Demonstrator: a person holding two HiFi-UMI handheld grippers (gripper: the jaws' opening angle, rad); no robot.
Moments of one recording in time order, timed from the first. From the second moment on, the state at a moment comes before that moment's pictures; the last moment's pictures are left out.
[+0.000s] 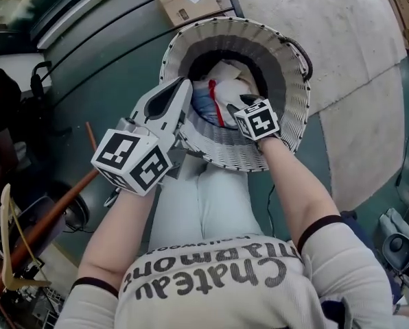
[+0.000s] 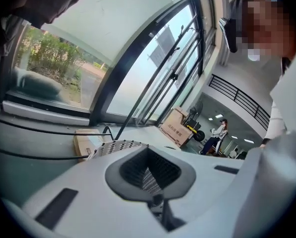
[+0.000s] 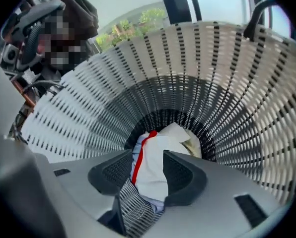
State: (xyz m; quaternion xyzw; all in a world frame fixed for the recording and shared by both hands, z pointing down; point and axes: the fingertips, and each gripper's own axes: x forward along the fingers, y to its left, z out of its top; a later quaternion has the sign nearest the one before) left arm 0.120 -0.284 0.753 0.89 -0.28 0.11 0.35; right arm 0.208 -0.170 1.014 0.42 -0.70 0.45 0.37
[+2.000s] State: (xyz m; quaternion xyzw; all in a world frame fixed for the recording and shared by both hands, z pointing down) left arm 0.142 -0.291 0.429 0.95 -0.23 0.02 0.19; right arm 0.259 -0.224 0.476 0.48 -0.80 0.24 0.28
